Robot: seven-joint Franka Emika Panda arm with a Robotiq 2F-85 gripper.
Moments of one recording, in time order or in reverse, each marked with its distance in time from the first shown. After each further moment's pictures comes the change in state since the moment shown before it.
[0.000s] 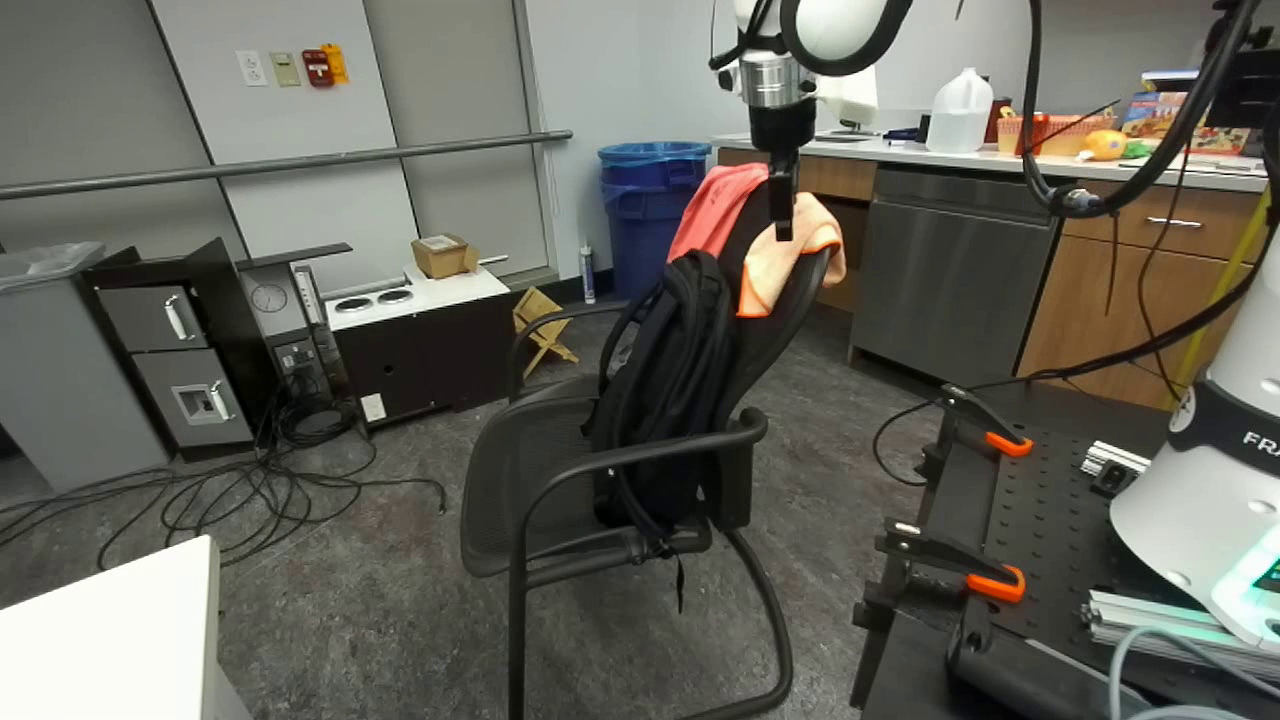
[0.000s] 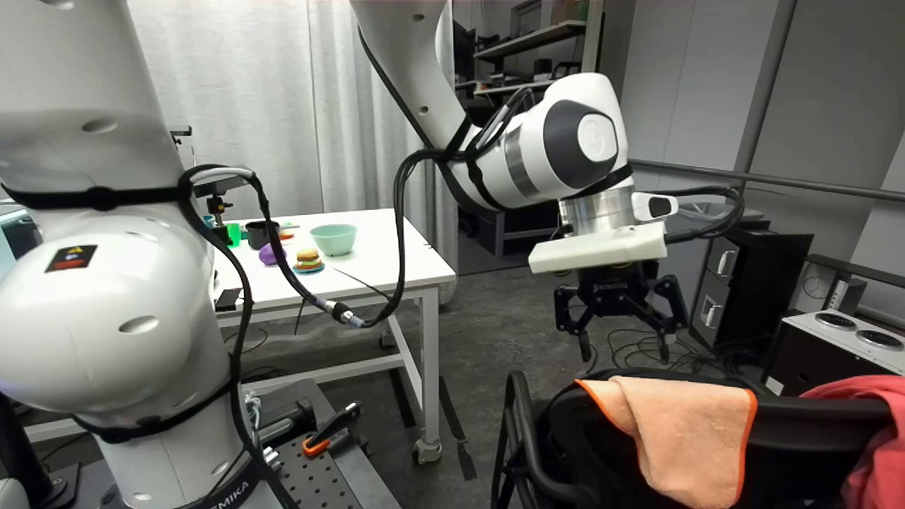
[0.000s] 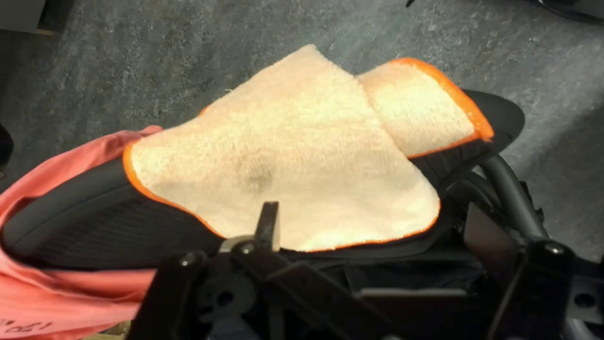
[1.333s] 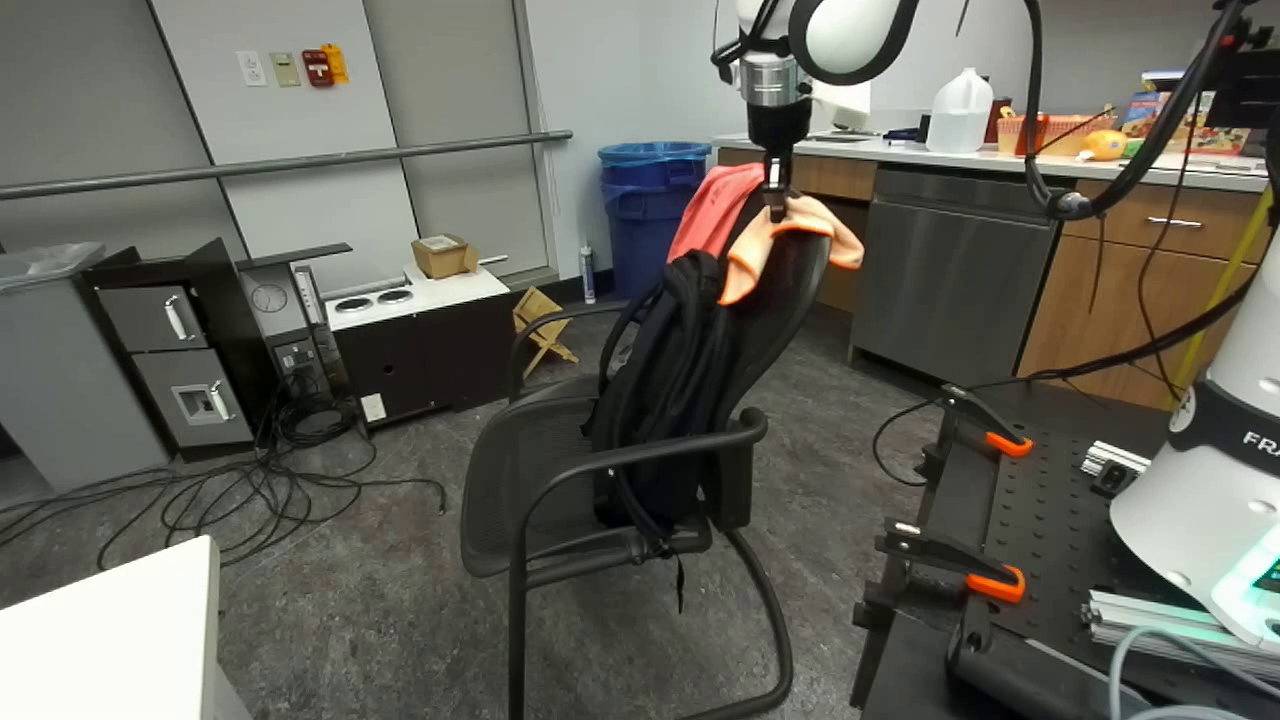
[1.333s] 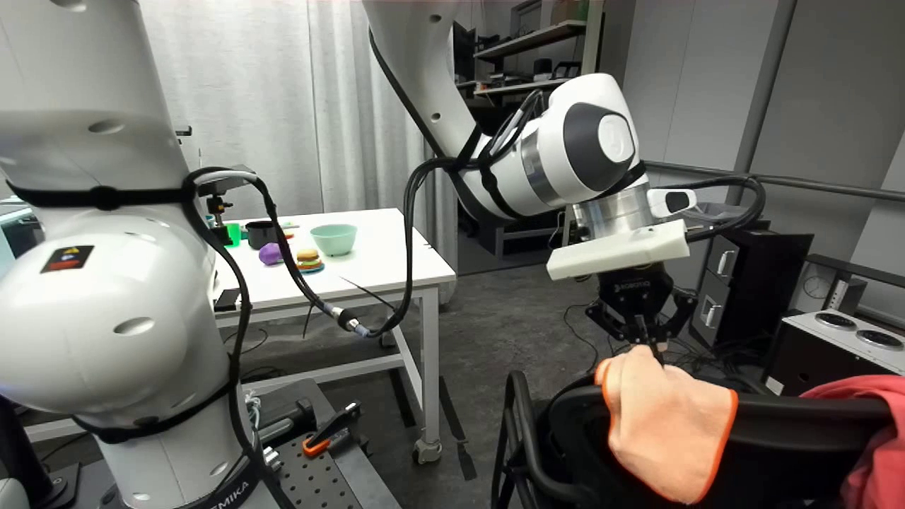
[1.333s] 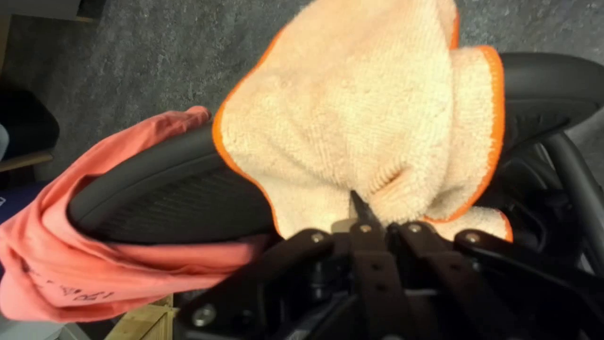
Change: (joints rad) arm -0.015 0.026 -0.022 0.026 -0.095 0.090 0.080
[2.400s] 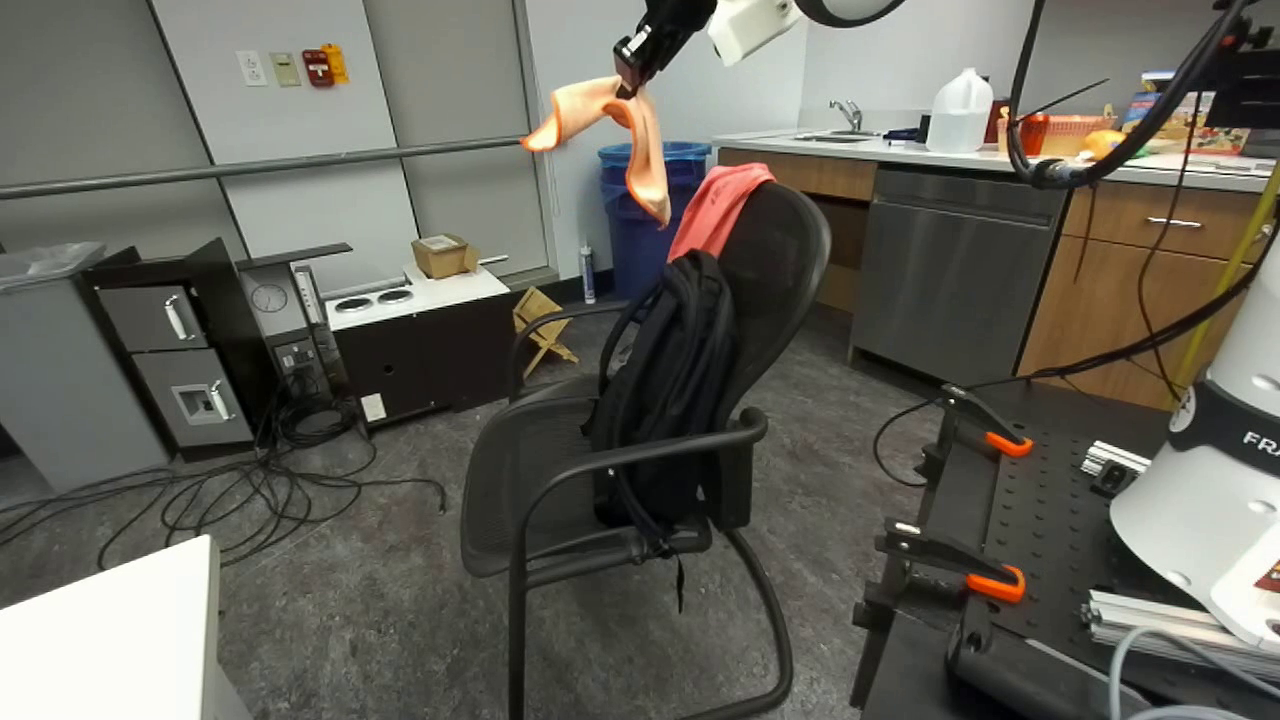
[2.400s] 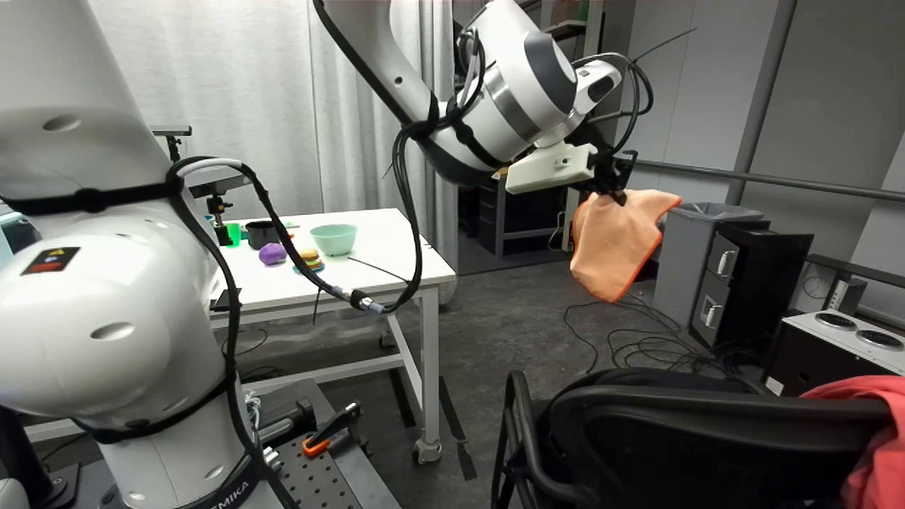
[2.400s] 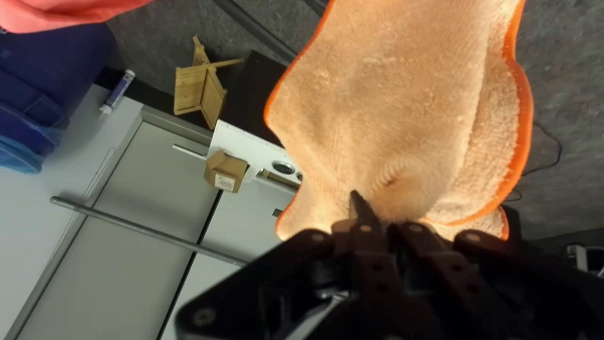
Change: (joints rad) arm -0.077 -0.142 0.231 0.017 -0.250 0.512 0.726
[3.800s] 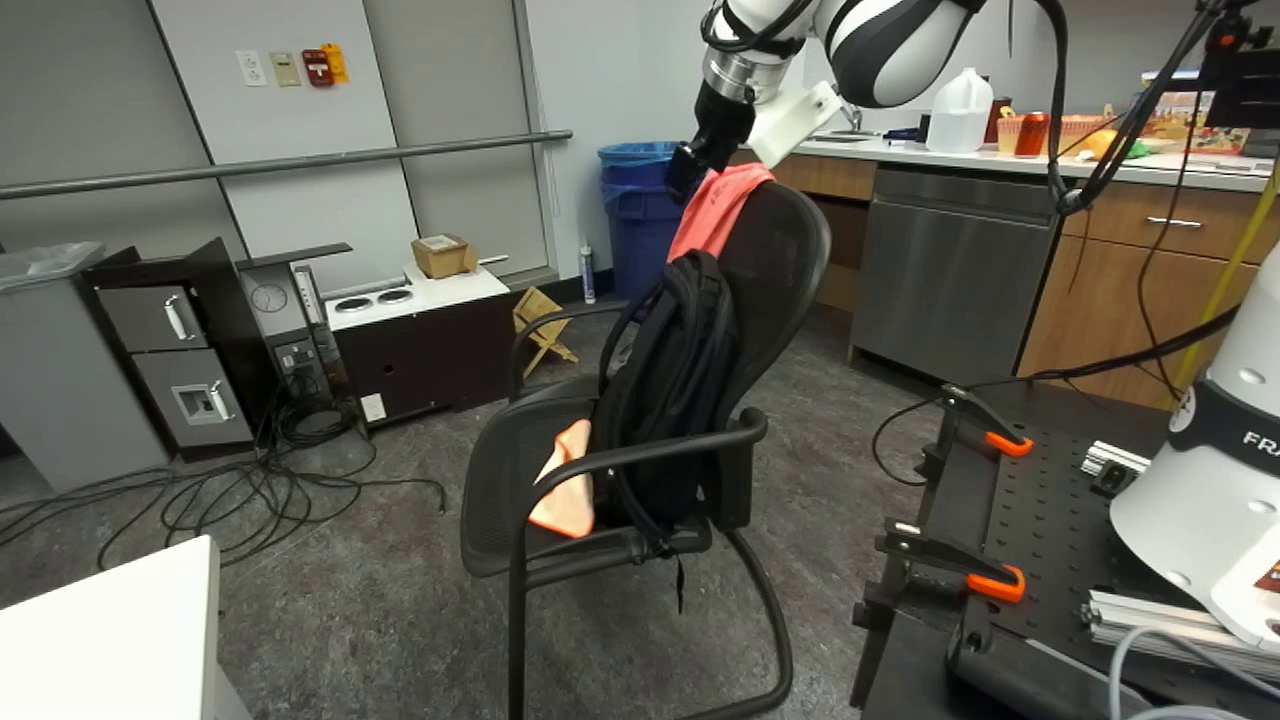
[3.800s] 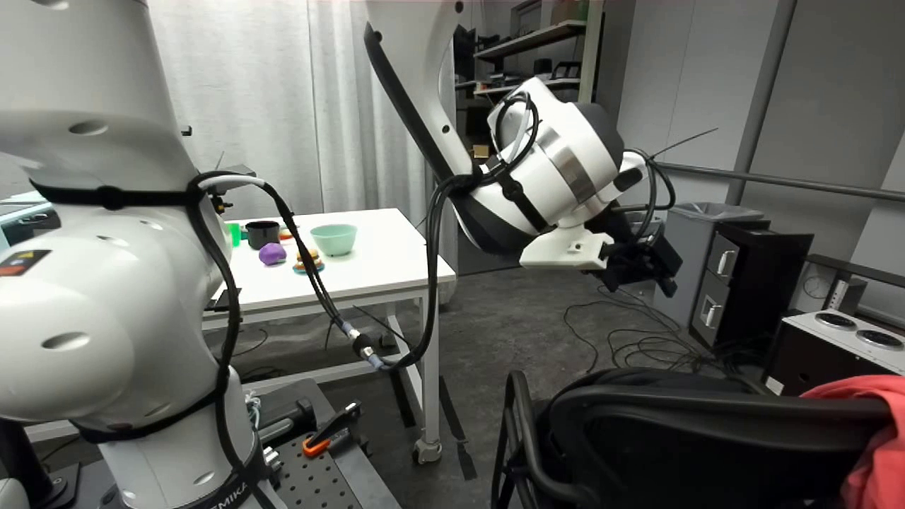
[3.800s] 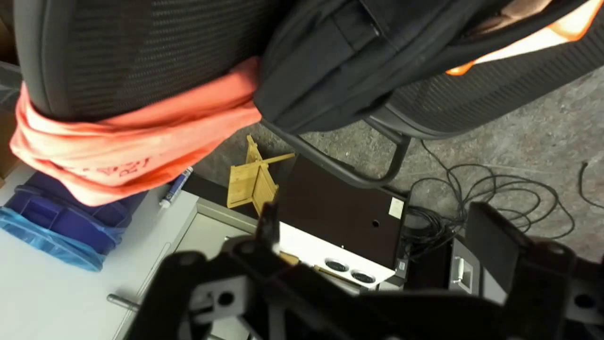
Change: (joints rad) arm -0.153 0.171 0.010 0.005 -0.388 -0.076 0.355
